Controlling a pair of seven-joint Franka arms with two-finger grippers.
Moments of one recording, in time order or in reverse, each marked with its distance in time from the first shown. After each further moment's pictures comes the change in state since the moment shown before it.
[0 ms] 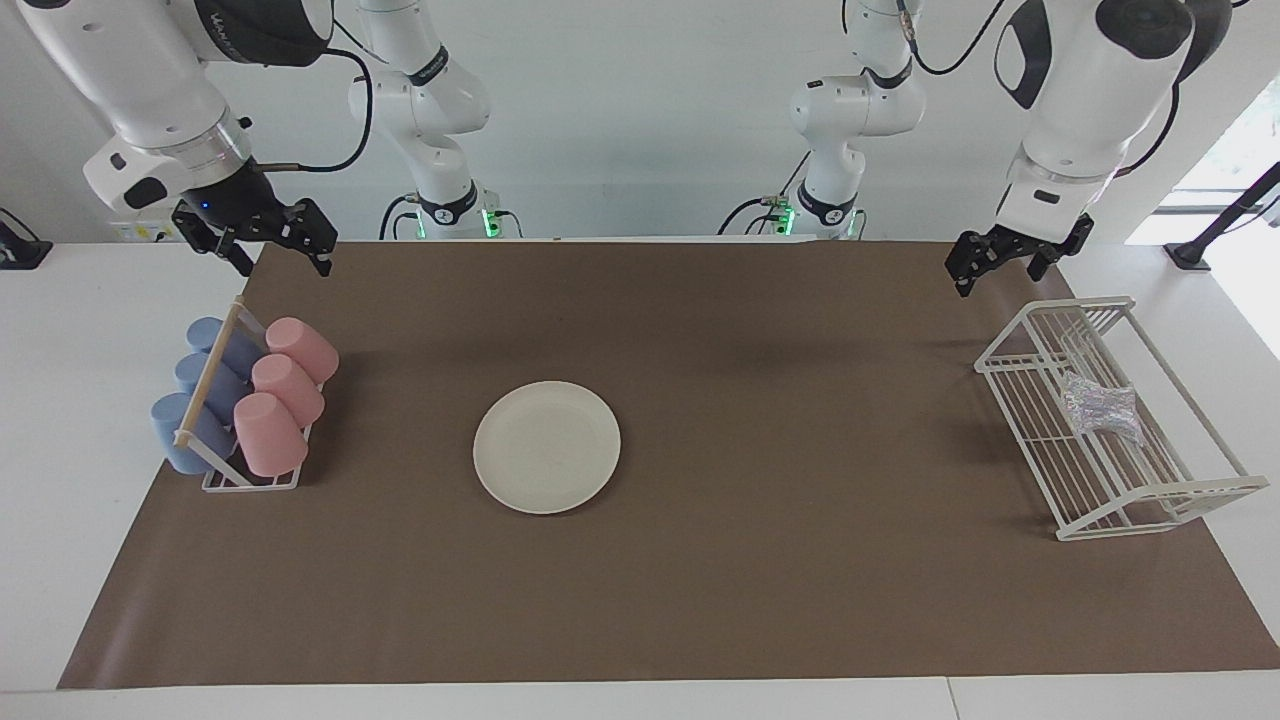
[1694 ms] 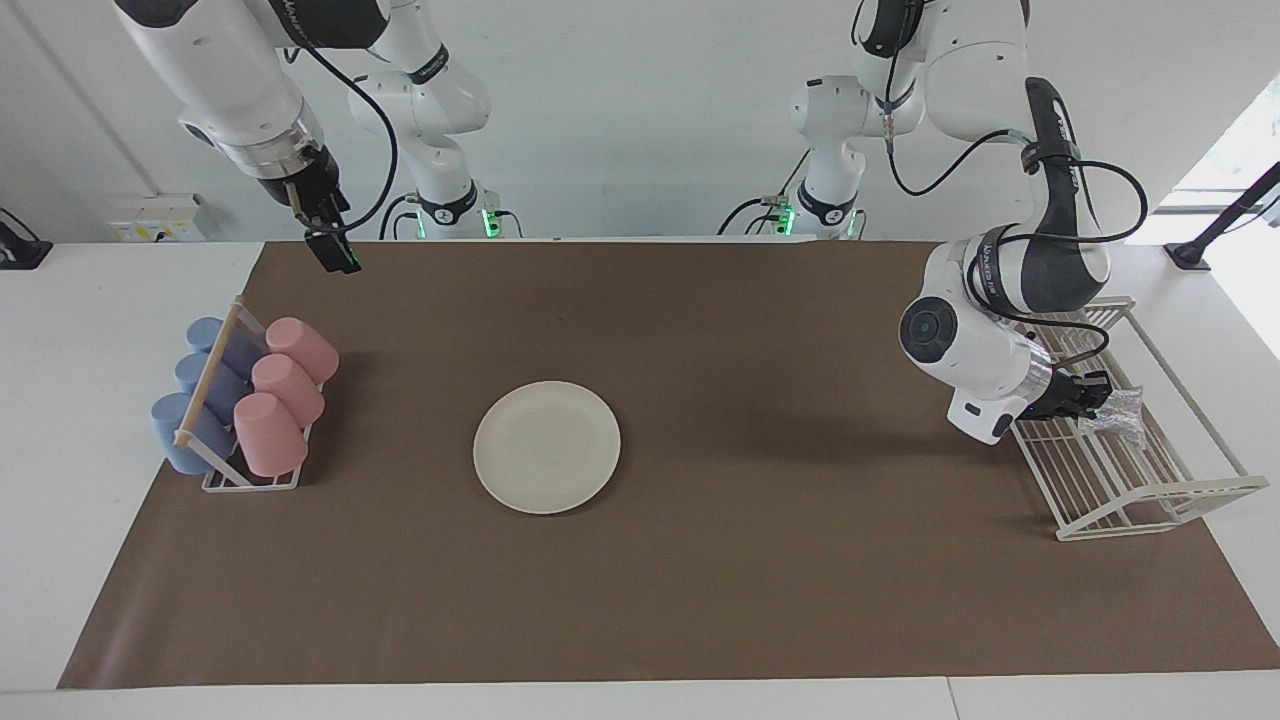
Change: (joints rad) left arm -0.027 0.392 0.005 0.005 0.798 0.160 -0.118; right arm 0.011 -0.039 0.109 -0.040 0.000 -0.160 1.352
